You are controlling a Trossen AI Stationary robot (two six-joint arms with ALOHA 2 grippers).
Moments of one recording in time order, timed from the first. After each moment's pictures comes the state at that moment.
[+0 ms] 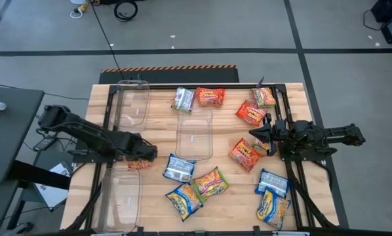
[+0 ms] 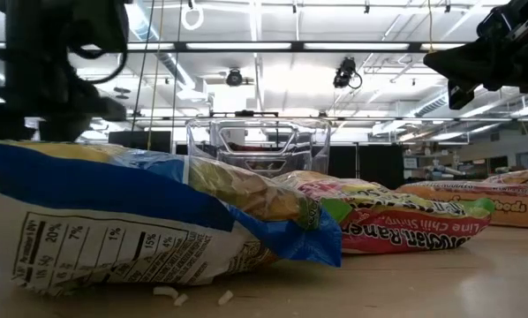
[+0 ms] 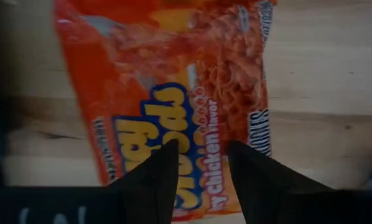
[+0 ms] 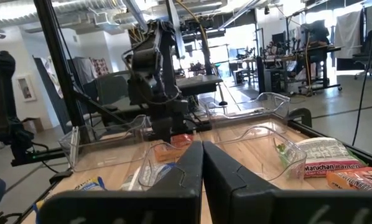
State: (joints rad) left arm -0.25 1.31 0.69 -0.87 -0.09 -1.89; right arm 0.06 0.01 0.01 0.14 0.14 0.14
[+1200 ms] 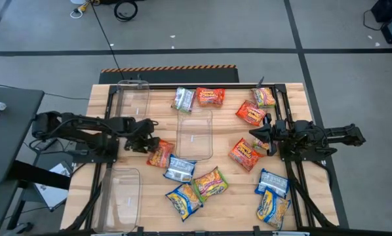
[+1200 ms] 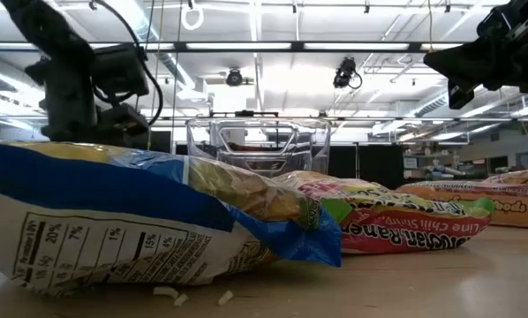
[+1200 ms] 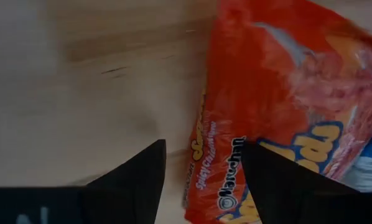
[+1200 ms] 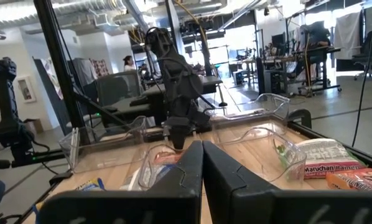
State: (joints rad) left arm 0.21 1.19 0.43 -0.42 0.30 -1.29; right arm 0.06 0.01 0.01 0.15 0.14 0.14
